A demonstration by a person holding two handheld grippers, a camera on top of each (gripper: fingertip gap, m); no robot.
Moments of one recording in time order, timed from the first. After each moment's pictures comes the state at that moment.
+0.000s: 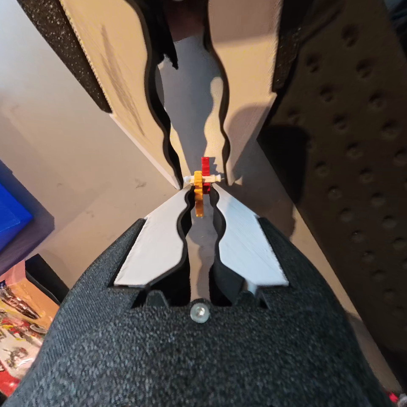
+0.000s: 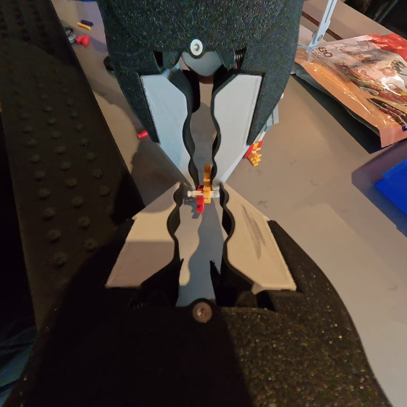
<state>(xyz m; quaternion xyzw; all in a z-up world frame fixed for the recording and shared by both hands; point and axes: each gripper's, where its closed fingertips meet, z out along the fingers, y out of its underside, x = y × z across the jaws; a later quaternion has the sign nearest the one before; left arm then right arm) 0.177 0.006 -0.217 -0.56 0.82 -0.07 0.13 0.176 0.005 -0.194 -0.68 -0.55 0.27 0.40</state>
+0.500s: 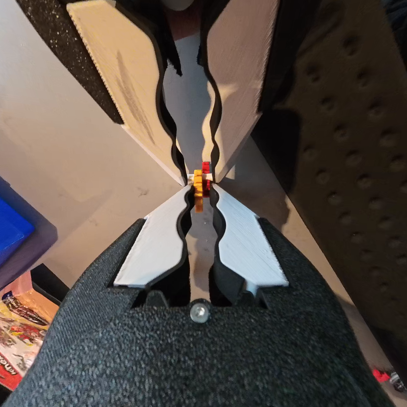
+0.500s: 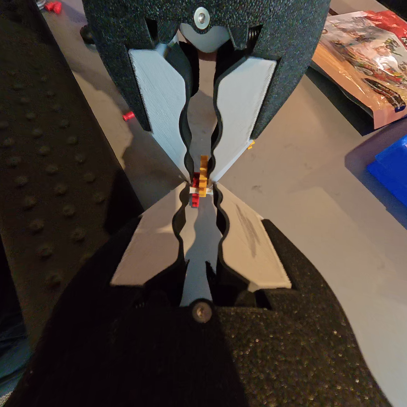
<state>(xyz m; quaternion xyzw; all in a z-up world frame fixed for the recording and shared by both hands) 0.185 0.006 -0.217 -0.55 0.83 -0.06 0.10 0.187 0.009 -0.205 -0.70 -0.55 0.23 0.40</state>
